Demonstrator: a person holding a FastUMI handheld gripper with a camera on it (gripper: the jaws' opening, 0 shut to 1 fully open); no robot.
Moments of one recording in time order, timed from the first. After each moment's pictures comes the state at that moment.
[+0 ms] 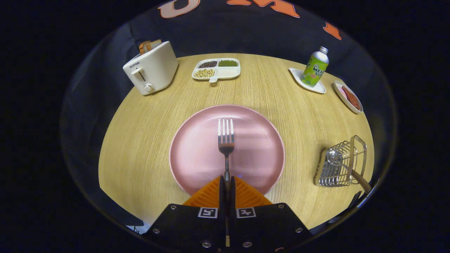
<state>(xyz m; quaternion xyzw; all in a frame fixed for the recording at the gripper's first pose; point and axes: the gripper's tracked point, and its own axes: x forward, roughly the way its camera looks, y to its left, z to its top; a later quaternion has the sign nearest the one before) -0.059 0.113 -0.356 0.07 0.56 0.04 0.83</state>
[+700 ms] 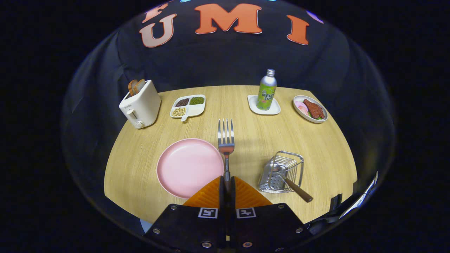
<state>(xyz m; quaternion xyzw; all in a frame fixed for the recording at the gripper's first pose) -0.071 -0.019 -0.266 0.09 0.48 -0.04 0.87</state>
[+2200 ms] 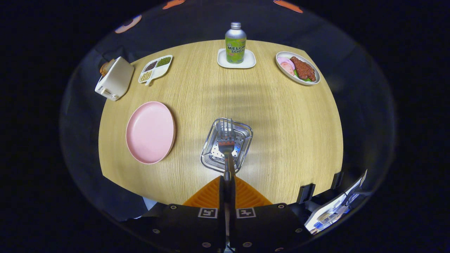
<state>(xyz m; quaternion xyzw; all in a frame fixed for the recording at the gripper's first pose) -0.118 -0.114 -0.306 0.09 0.70 0.00 0.71</state>
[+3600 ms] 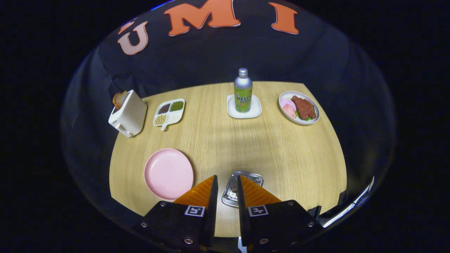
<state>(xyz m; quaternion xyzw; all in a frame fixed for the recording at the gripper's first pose) -0.012 -0.098 -0.244 0.12 0.48 -0.02 0.87</state>
